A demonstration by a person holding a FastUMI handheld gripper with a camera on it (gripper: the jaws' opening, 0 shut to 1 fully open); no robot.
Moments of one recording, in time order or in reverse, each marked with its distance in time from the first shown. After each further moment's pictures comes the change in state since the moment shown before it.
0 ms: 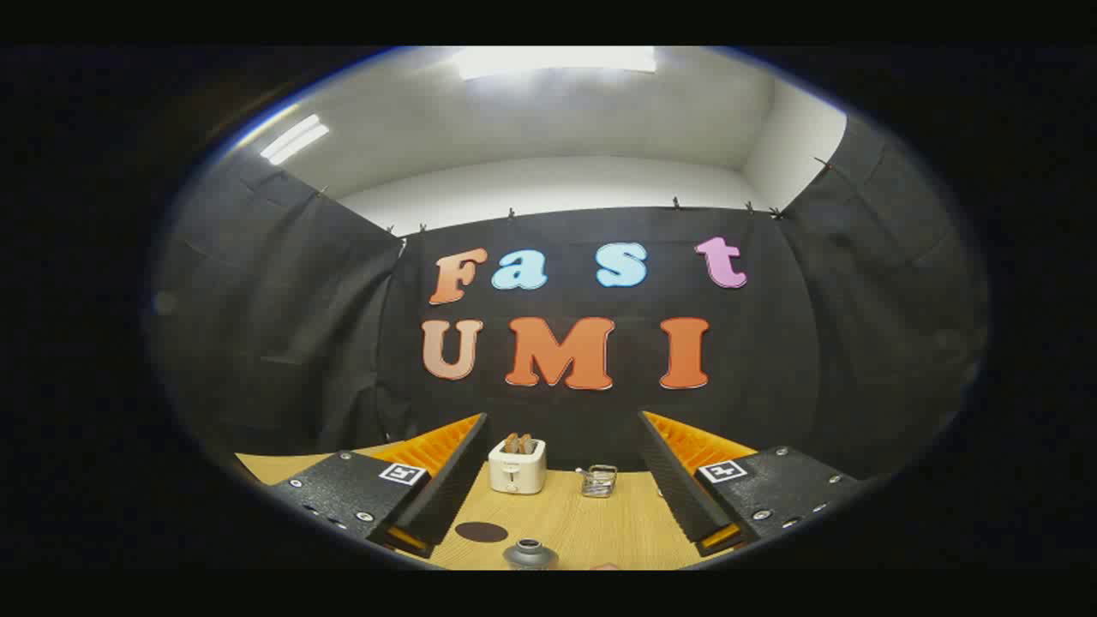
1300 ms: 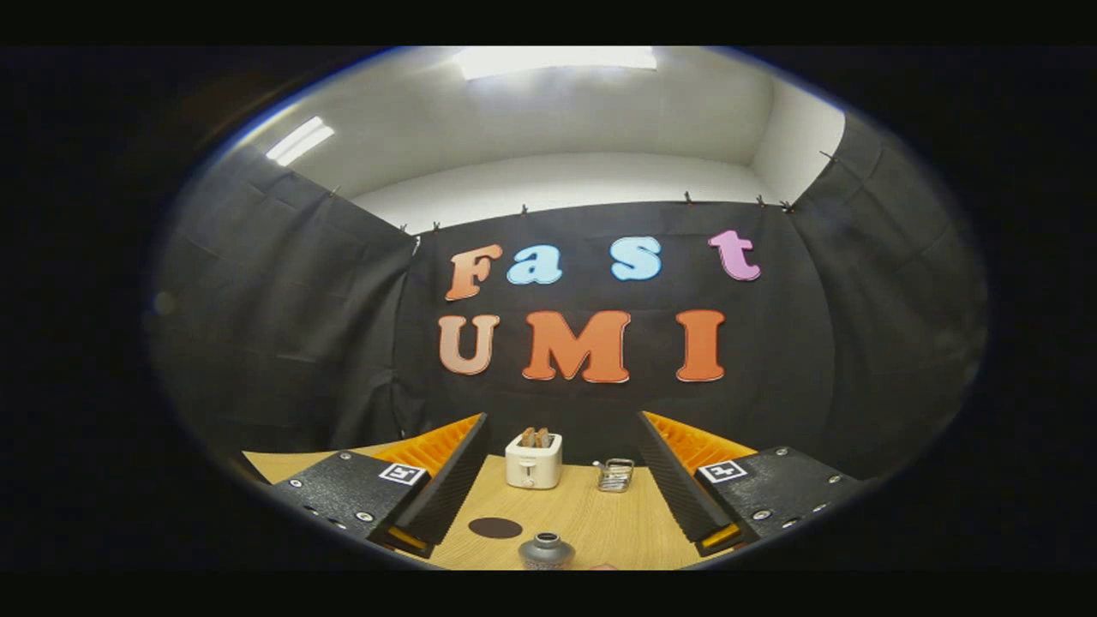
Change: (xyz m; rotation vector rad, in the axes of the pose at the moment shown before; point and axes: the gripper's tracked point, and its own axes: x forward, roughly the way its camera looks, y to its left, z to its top) arm -0.007 0.018 -0.028 0.016 0.019 0.053
